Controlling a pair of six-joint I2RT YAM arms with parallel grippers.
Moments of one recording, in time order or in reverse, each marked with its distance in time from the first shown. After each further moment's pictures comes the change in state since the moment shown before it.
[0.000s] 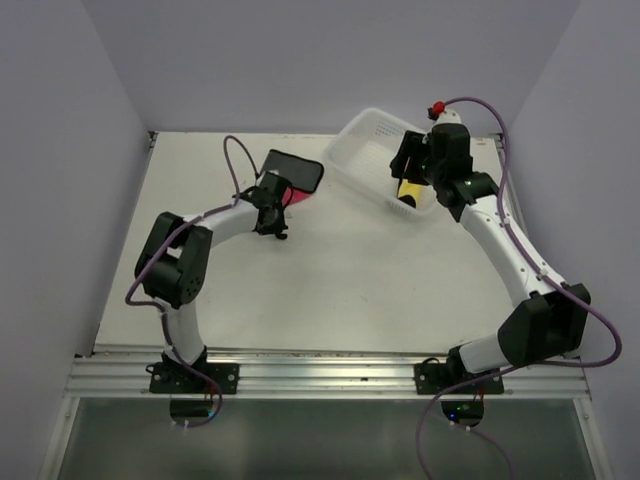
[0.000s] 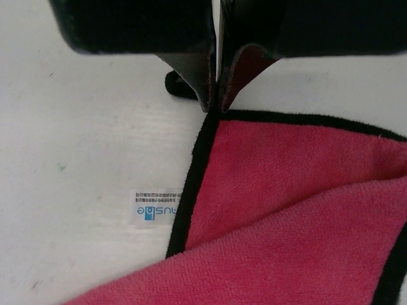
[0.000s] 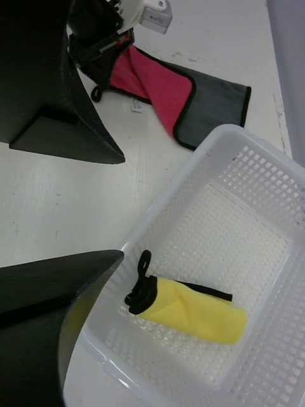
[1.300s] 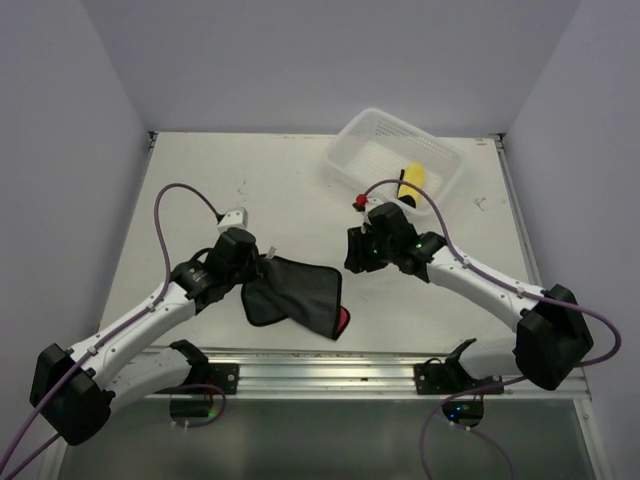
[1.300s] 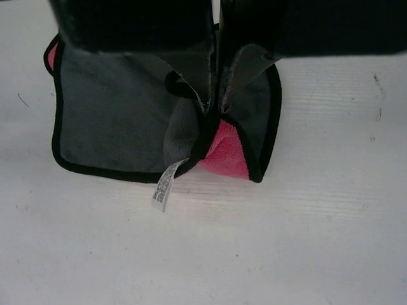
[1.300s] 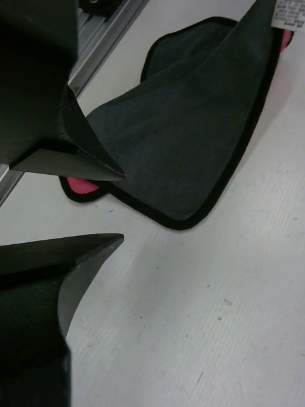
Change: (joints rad) left arm -0.189 -0.961 -0.558 -0.212 -0.116 -0.130; right arm 0.389 -0.154 -0.470 0.003 -0.148 0.022
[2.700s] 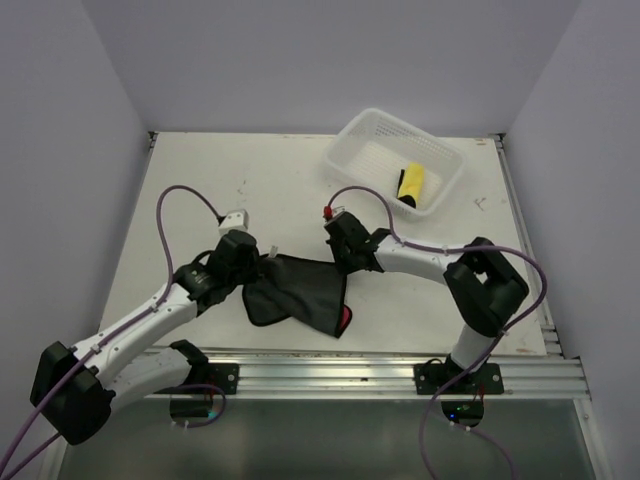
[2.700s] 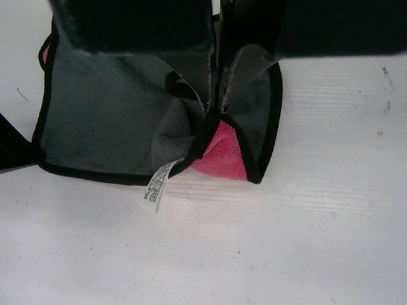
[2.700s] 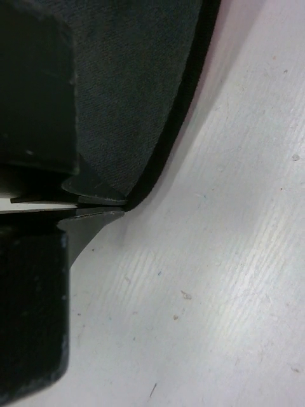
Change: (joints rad) left arm 0.000 0.025 -0.043 0.064 0.003 -0.002; right arm 0.127 0.444 0.138 0.077 0.281 -0.024
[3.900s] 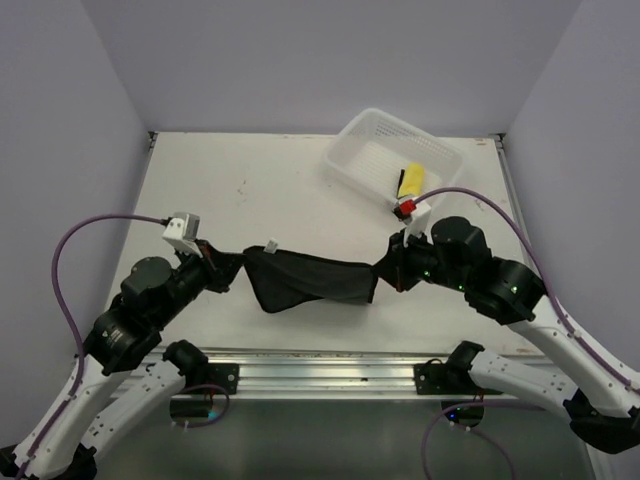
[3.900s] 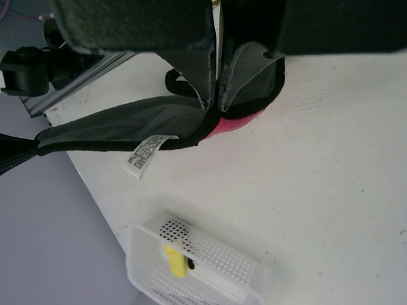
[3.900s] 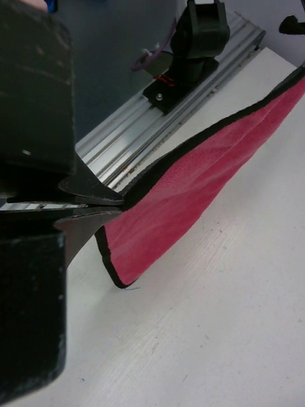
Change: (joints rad) left arm 0.019 -0.547 0.145 -0.129 0.272 0.125; right arm 0.027 -0.899 0.051 -0.441 -0.270 -0.035
